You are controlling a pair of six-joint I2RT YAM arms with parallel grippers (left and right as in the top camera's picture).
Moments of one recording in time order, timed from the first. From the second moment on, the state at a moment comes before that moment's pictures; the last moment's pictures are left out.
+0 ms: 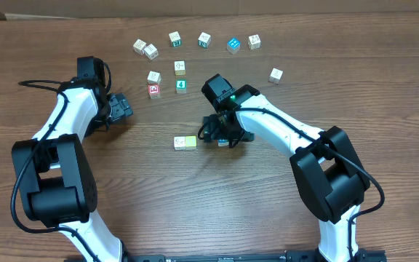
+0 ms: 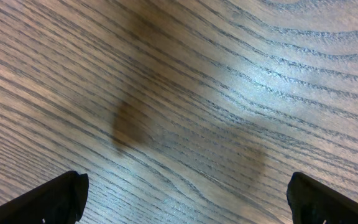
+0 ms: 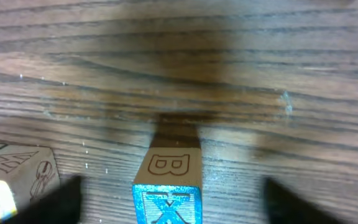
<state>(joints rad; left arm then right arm) 0.12 1.95 1.33 -0.73 -0.14 -0.41 0.61 2.07 1.51 -0.87 -0.03 0.56</state>
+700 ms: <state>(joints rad) 0.12 1.95 1.33 -0.73 -0.14 -0.41 0.61 2.07 1.51 -0.82 -0.03 0.57</state>
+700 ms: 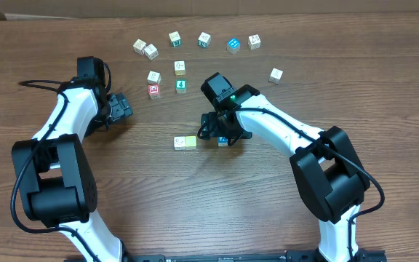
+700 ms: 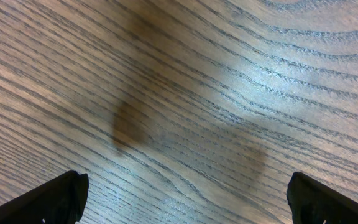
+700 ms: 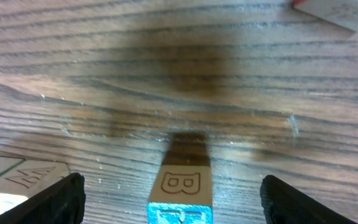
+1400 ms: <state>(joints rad) 0.12 1.95 1.33 -0.73 -0.14 -0.41 0.61 2.07 1.51 -0.86 -0.03 0.59</state>
